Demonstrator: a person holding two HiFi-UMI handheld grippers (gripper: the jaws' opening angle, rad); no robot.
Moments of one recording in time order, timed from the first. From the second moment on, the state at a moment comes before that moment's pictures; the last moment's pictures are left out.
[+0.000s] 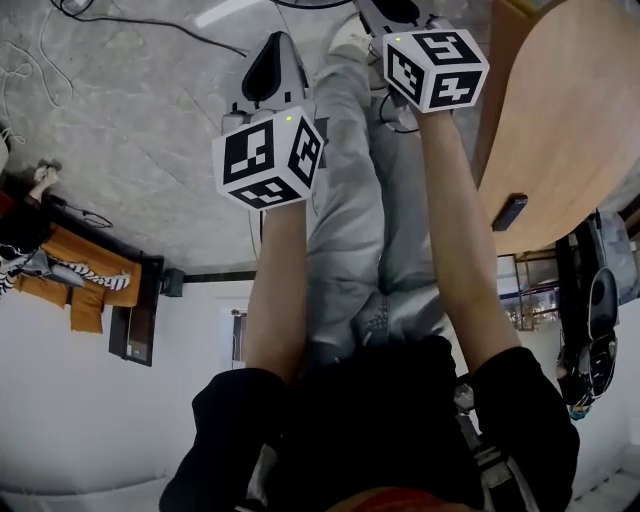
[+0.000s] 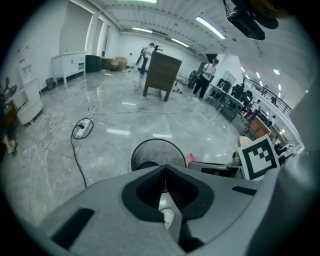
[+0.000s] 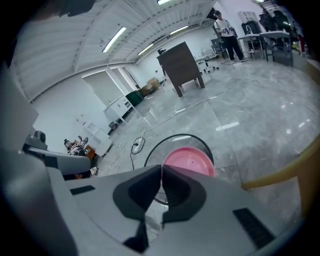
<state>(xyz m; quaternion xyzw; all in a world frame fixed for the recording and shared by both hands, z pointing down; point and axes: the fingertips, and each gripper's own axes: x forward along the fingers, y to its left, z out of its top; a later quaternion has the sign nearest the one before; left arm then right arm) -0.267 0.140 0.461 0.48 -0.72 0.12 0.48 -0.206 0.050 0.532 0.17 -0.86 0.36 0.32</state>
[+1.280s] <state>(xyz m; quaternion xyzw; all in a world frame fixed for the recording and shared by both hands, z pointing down) -0.156 0.039 0.397 0.64 -0.61 0.20 0.42 -0.028 0.024 0.402 0.36 -0.82 0.42 0.16</state>
